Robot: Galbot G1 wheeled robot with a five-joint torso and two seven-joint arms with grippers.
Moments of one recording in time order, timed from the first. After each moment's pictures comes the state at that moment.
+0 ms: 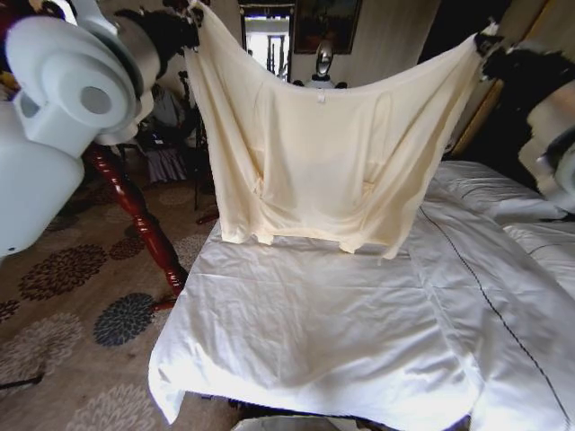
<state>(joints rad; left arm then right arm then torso) -0.50 -0.61 0.26 -1.95 -1.49 0.51 -0.62 -0.23 0.30 0.45 2.23 1.66 -0.38 0.67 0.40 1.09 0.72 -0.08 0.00</state>
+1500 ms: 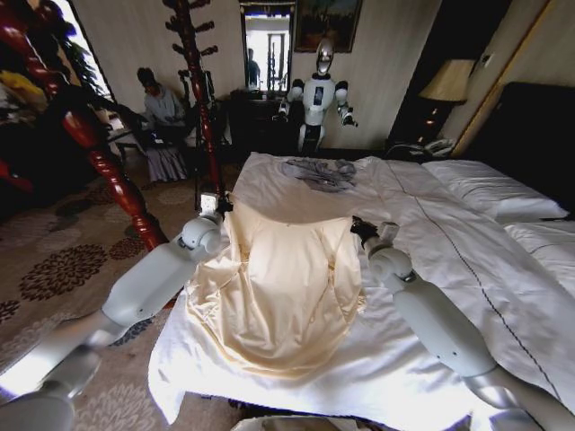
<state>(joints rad) 0.29 -1.01 0.27 -1.51 -0.84 0.38 -0.53 -0.66 0.92 0.11 1.61 0.88 -0.26 0.48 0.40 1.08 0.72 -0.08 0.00</state>
